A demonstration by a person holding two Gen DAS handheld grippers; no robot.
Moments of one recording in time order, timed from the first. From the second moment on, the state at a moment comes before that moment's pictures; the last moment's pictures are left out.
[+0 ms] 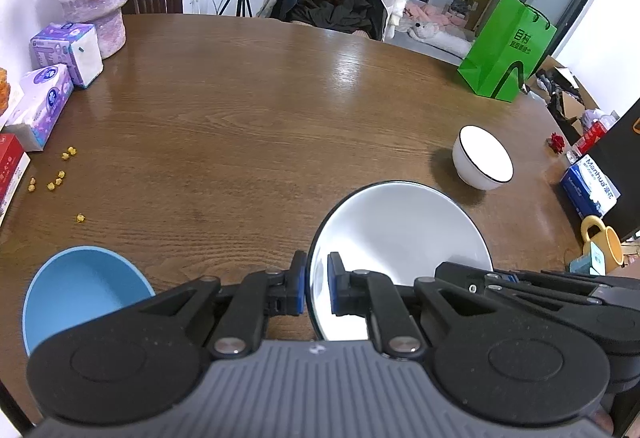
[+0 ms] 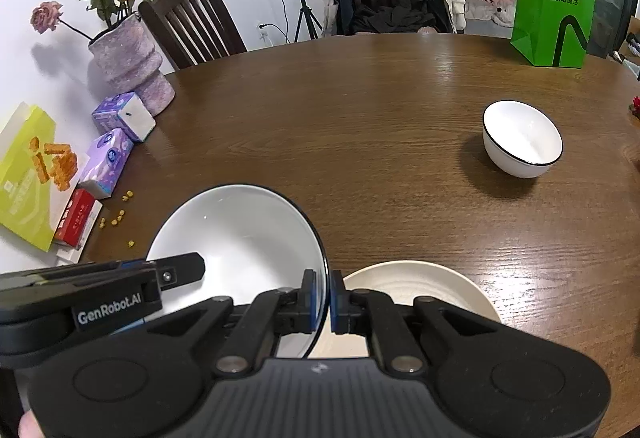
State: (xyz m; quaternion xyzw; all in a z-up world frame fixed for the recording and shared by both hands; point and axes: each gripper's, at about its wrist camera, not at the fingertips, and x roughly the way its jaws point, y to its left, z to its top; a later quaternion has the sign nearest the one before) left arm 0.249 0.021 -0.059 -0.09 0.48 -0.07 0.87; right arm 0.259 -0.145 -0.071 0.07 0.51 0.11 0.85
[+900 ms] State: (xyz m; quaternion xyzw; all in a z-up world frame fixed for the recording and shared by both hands) left arm 0.207 0.070 -0.047 -0.09 0.47 -0.07 0.87; right arm 0.218 -0.102 -0.057 0.06 0.50 0.10 0.86
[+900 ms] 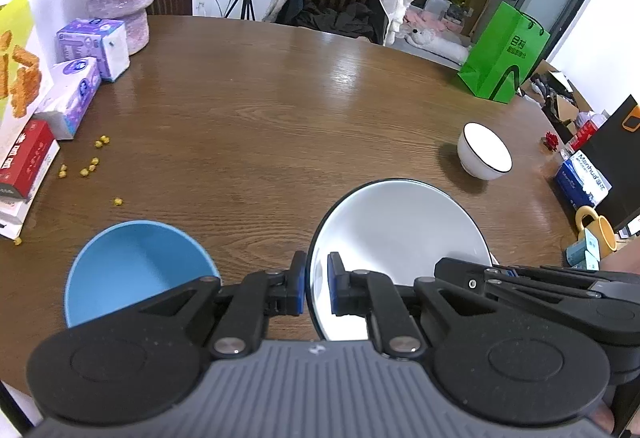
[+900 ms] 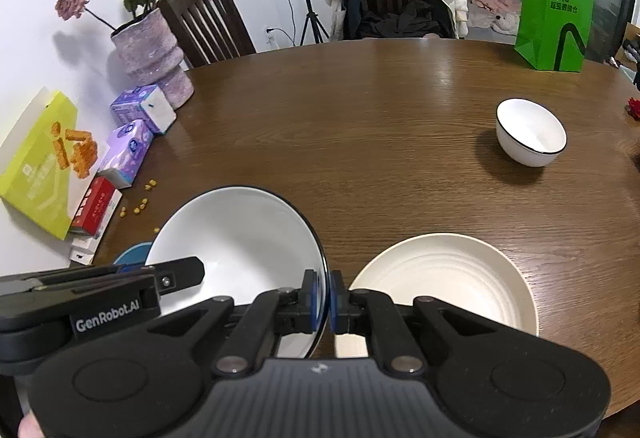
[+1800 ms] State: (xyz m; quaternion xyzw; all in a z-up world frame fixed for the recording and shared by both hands) left arm 0.186 0.135 -0.051 -0.11 0.48 -0.05 0.87; right arm 0.202 -0.037 -0.061 0.05 0.51 0.13 0.85
